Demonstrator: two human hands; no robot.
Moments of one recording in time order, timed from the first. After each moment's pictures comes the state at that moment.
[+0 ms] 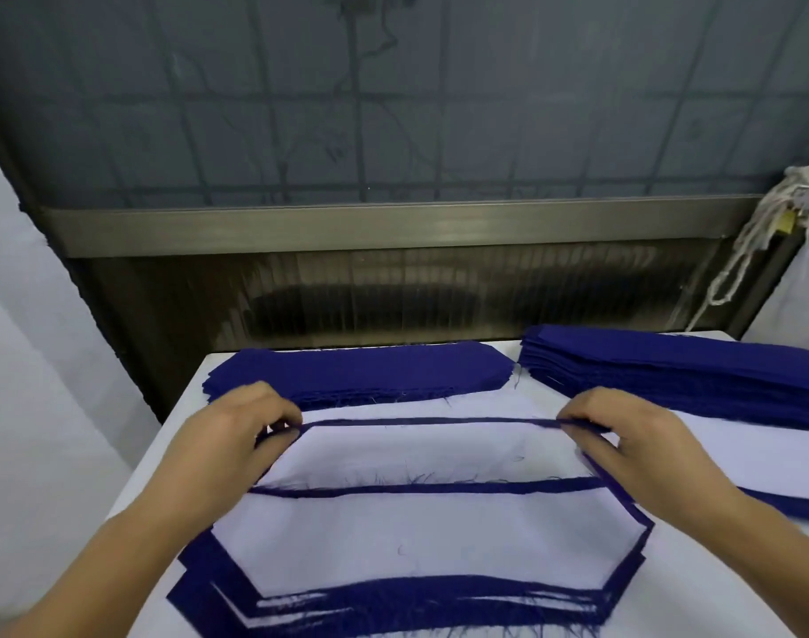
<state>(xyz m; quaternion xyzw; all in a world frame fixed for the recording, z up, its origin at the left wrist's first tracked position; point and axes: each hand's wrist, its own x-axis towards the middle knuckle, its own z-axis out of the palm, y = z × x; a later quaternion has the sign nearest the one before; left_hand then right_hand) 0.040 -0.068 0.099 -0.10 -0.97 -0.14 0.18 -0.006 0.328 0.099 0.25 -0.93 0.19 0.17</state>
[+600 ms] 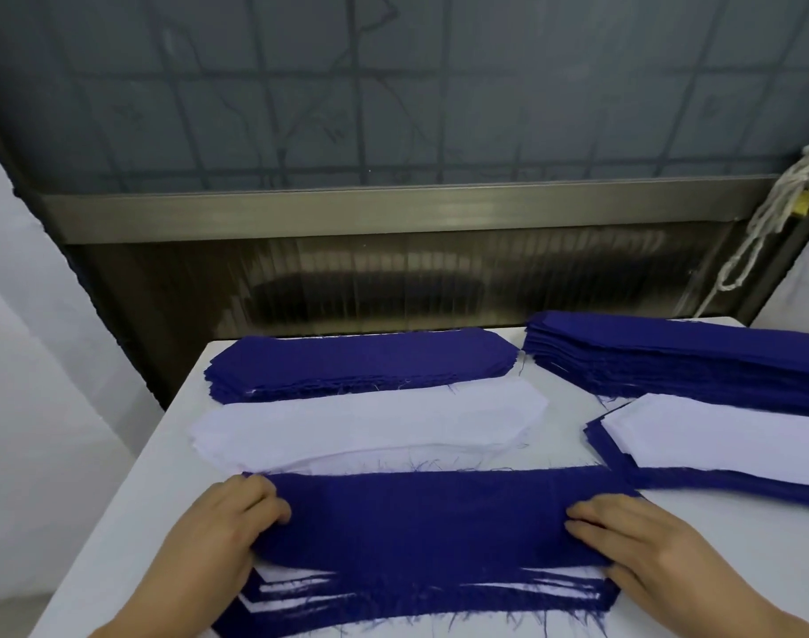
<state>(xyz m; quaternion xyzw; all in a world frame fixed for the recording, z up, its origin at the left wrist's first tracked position) 0.085 -0.083 0.021 -0.19 -0.97 -0.07 0.16 0.037 0.360 0.010 0.39 -0.89 0.11 0.19</state>
